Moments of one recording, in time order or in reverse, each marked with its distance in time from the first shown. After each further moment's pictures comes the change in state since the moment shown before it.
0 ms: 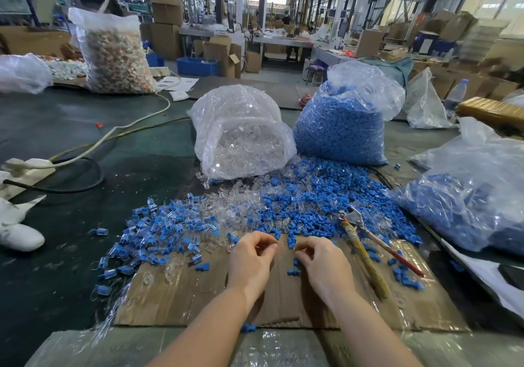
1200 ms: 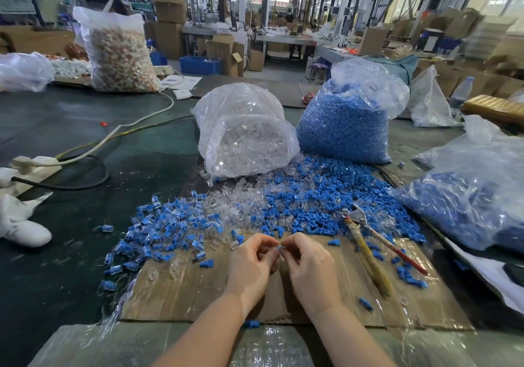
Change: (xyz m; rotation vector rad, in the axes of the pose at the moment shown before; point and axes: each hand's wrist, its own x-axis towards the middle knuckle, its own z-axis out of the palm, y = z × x) left_hand -0.009 -0.008 -0.006 -0.169 -0.081 -0.009; right_hand -0.023 -0.018 0.016 0.199 0.226 -0.354
